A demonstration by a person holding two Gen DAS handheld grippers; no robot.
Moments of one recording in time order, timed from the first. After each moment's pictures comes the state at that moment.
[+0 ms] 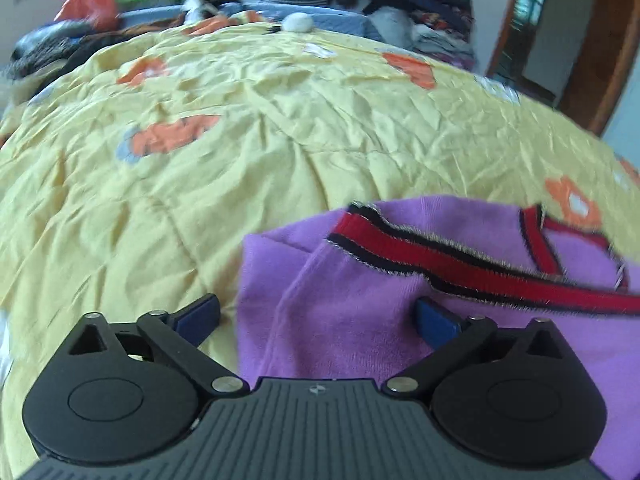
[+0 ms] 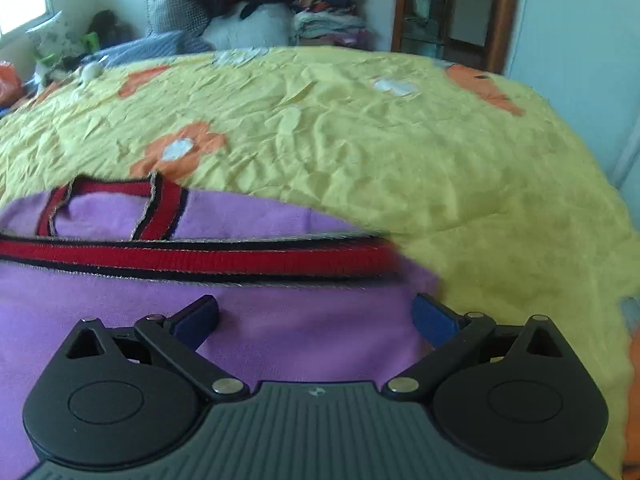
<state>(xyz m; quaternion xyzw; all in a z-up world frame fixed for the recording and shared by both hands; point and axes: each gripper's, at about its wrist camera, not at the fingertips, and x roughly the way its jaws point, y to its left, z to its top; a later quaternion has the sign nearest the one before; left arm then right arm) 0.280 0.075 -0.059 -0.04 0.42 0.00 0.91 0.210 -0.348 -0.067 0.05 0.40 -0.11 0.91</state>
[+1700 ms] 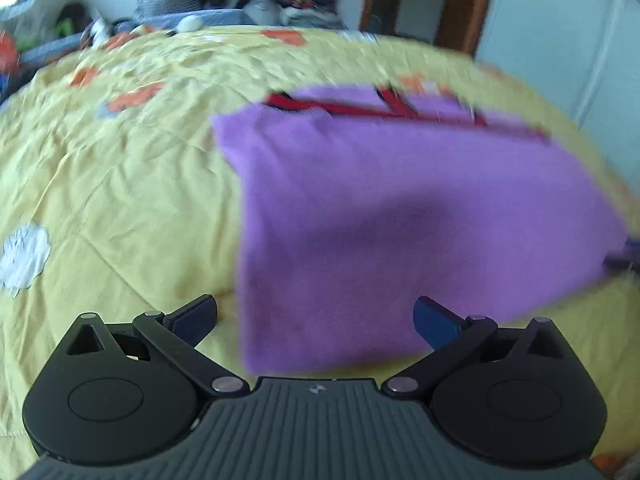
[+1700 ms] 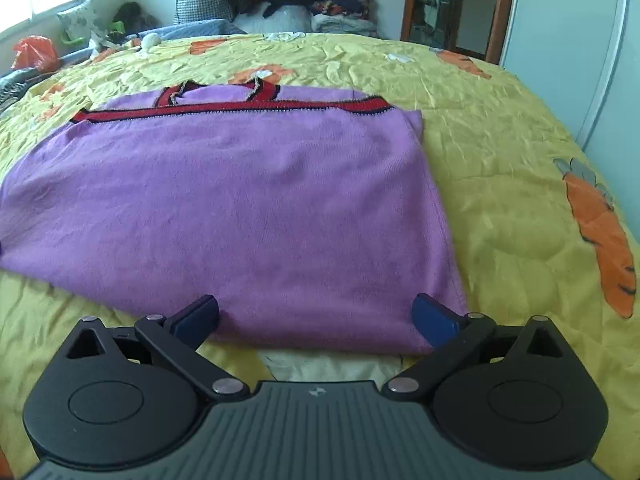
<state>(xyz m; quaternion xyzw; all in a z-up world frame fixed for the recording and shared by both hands) 0.138 0.135 -0.061 0.01 0.41 -0.20 0.89 0.047 -0.259 -0.076 0.02 0.39 -0.07 0.92</state>
